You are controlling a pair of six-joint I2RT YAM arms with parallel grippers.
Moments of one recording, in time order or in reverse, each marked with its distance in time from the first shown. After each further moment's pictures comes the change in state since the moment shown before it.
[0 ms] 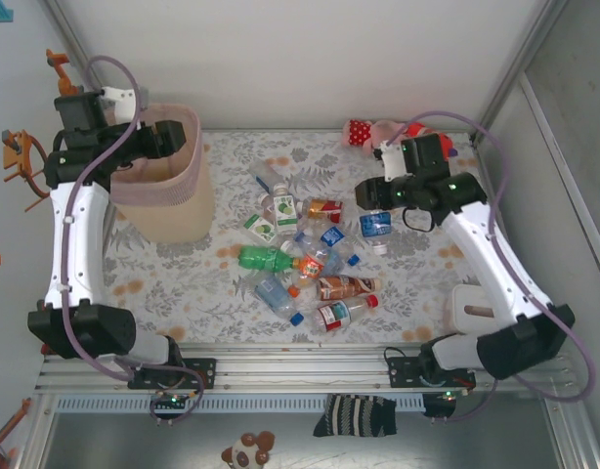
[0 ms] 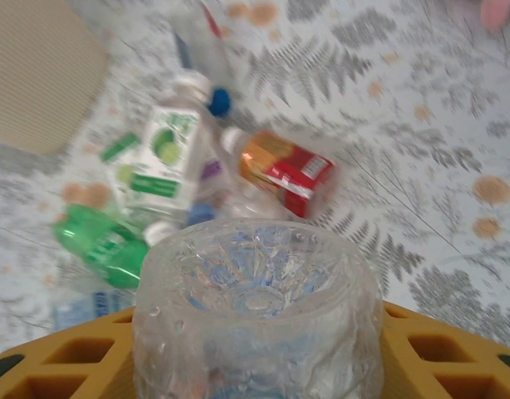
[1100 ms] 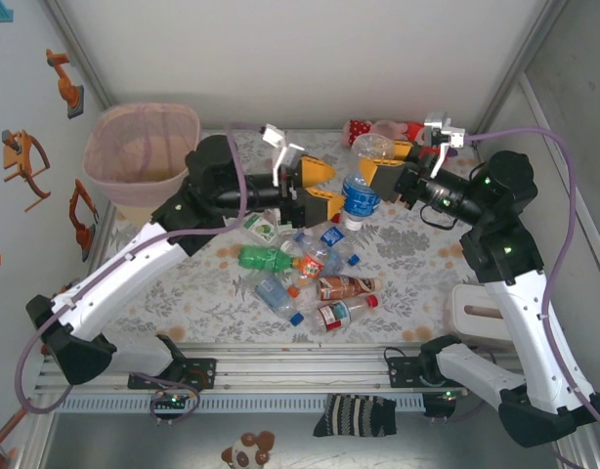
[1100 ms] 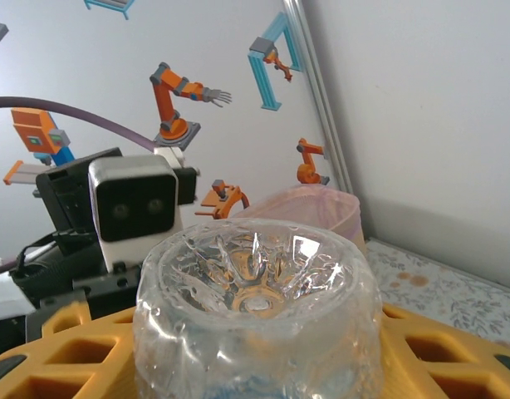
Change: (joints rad) left arm -0.899 -0.093 -0.262 0.674 0.142 -0.238; right arm 0.000 -0.347 -0.098 0.686 -0.469 0.305
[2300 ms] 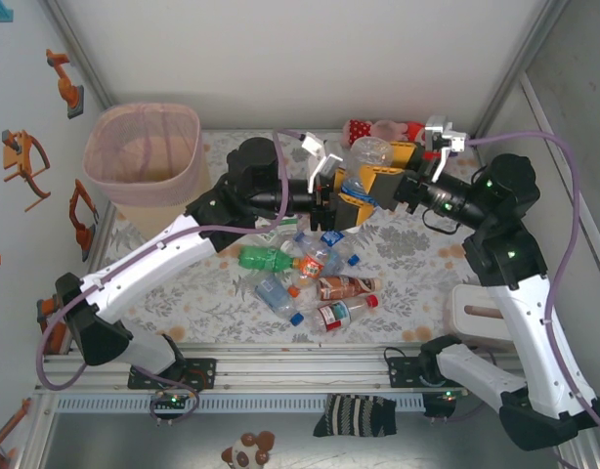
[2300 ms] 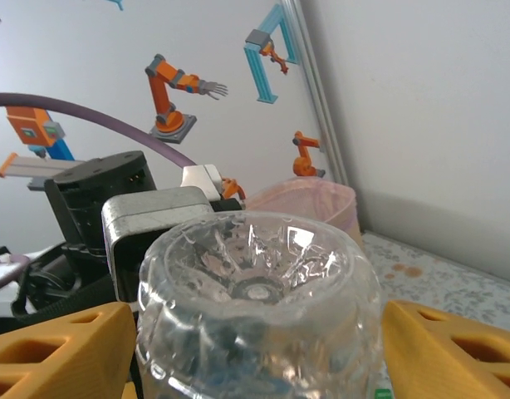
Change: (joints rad) left arm -0.091 0.122 0.082 -0.024 -0.050 0.053; right arm 0.000 -0.024 0.002 -0.063 0.023 -0.032
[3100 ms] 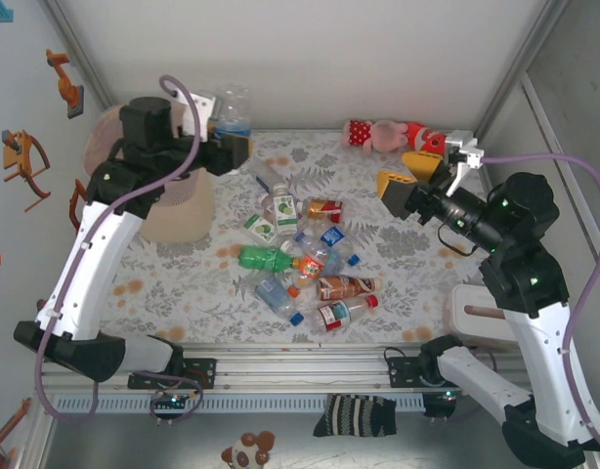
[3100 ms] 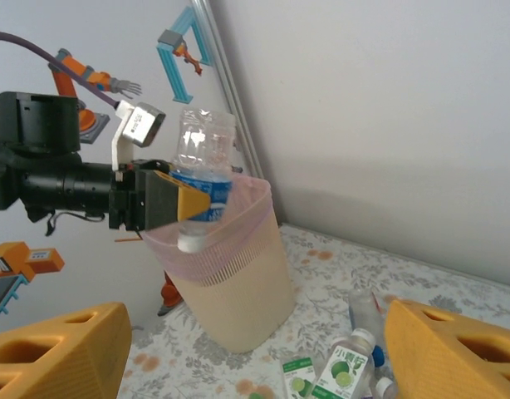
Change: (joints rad) left arm 0.576 -0.116 0.183 -0.621 -0.334 0.180; right arm 0.000 -0.090 0.021 -0.208 0.226 -0.111
